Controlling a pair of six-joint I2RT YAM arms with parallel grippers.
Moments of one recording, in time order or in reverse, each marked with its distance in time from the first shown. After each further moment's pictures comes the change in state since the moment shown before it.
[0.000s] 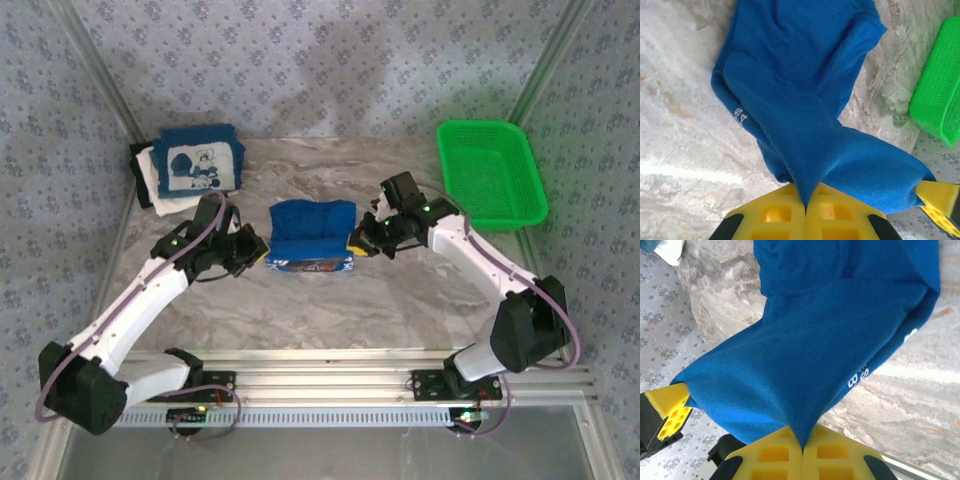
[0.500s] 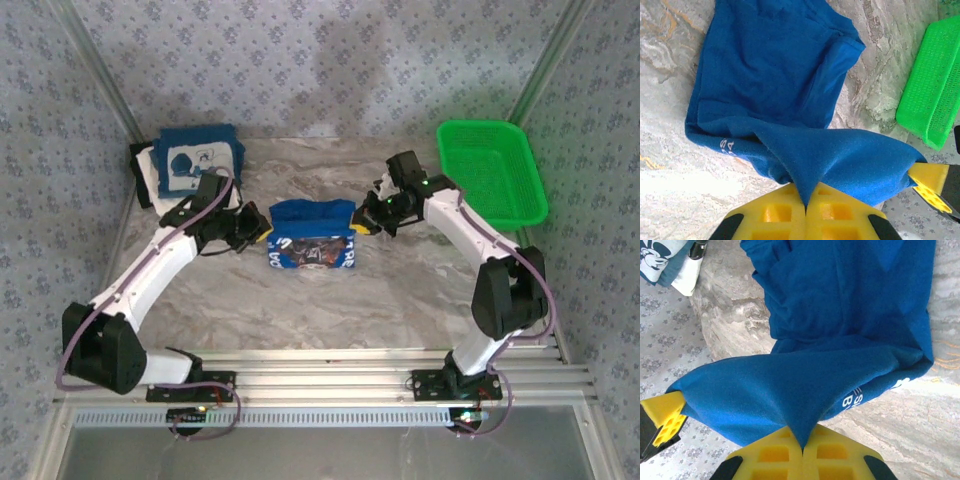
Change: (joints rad) left arm 0.100 0.200 0.133 0.048 0.108 0.110; right arm -0.104 0.189 0.174 -0.035 -0.058 -0.095
